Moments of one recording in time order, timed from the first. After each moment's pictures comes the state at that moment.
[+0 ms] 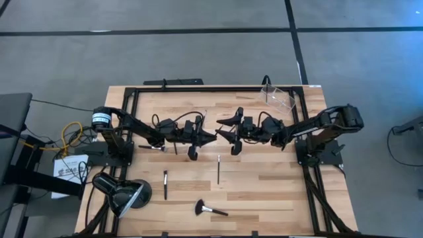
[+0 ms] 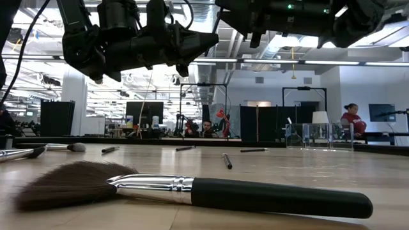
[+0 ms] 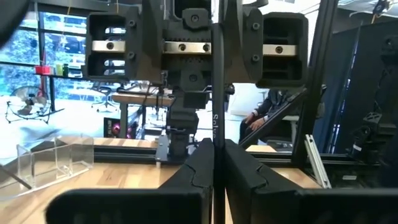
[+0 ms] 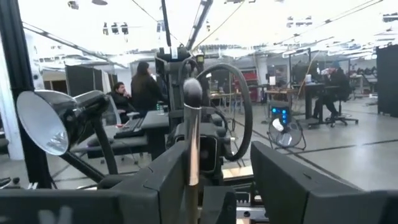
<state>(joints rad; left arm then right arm) 0.05 1.78 0.57 1.41 0.20 -0.08 0.01 1.52 0.64 1.11 0.12 0.00</state>
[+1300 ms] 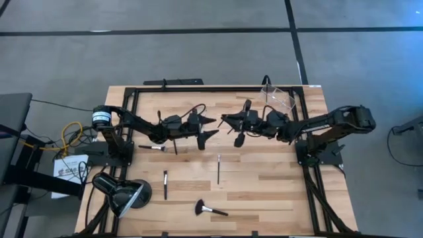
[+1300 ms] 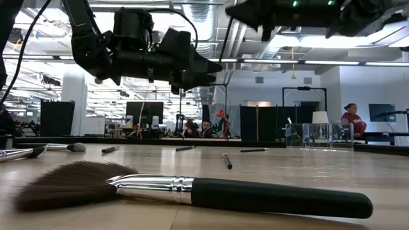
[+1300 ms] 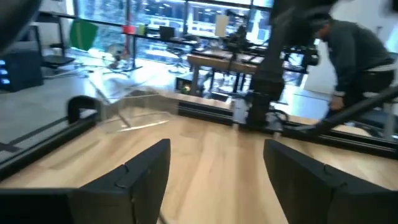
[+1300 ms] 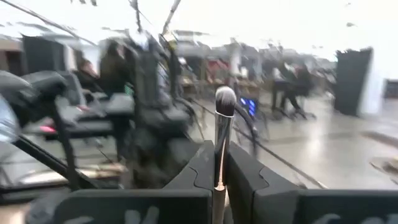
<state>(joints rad) 0.12 1.78 0.61 1.18 -0.06 -0.09 -0.05 1.35 0.63 0.89 0.17 -0.09</state>
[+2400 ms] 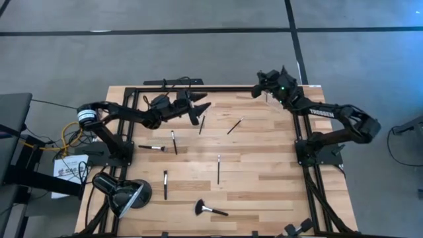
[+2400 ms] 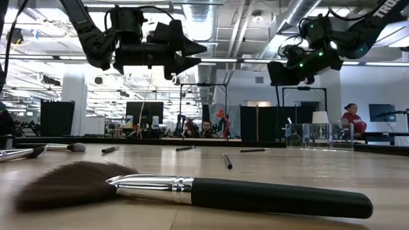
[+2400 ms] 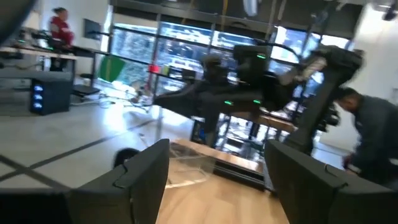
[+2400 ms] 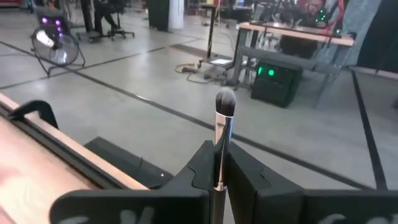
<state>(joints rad) 0.38 1.62 0.63 1.16 0.08 -0.19 -0.80 1.27 0.56 0.54 0.22 -0.09</state>
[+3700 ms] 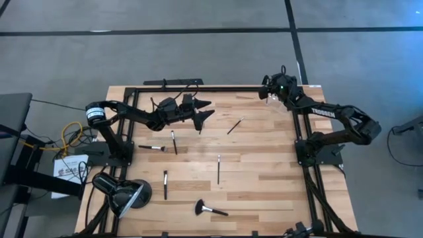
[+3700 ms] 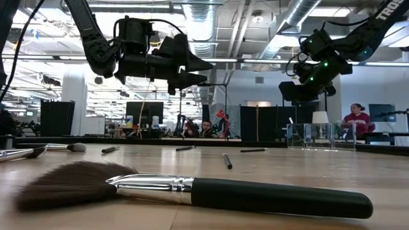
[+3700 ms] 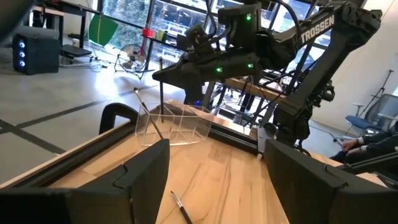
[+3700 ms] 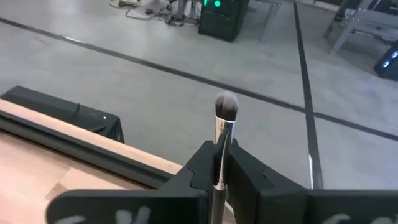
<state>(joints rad) 0.35 1.71 0.64 1.12 0.11 -0.24 -0.88 1.26 0.54 0.27 0.38 0.00</state>
